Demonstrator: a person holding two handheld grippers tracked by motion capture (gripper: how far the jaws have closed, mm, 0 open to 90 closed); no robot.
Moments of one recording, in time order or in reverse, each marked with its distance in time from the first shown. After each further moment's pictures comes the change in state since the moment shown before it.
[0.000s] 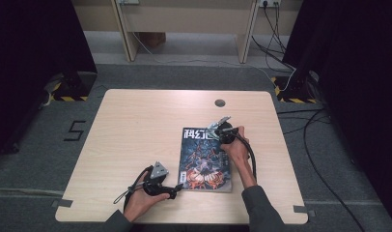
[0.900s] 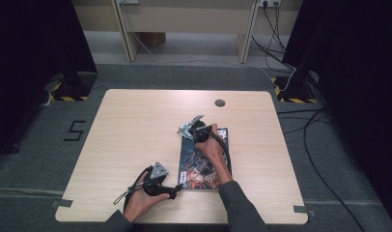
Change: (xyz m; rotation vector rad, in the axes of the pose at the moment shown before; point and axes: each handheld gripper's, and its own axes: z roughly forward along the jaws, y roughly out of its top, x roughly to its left) left arm -0.001 -0.001 0.000 -0.005 0.003 -0.005; right arm 0.062 0.057 0.019 -0.081 0.122 -0.067
